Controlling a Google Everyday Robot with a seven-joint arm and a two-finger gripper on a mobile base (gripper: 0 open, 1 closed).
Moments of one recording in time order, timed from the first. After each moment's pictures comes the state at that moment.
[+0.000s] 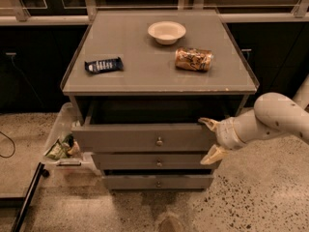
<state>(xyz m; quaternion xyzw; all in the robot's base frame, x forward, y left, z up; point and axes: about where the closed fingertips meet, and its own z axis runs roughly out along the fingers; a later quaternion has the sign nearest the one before) 0.534 -0.196 0.636 -0.68 0.66 0.12 0.29</state>
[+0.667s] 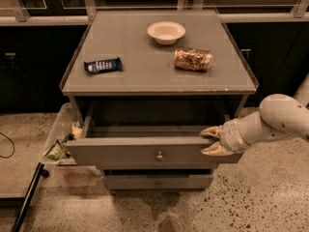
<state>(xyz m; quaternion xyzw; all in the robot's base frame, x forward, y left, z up) 0.524 -0.199 0.641 -0.68 0.66 0.13 0.30</state>
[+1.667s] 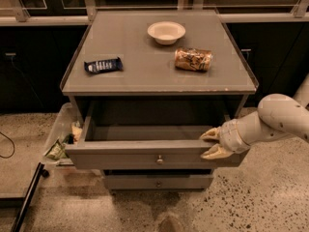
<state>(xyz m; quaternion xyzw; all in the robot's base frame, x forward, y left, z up) 0.522 -0.197 0.640 -0.68 0.66 0.14 0.29</state>
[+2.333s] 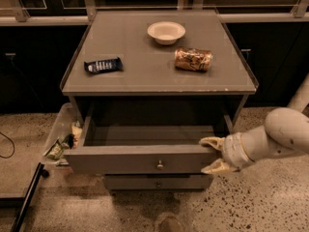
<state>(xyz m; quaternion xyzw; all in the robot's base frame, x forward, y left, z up) 0.471 -0.193 0.637 -0.68 0.65 0.15 0.30</state>
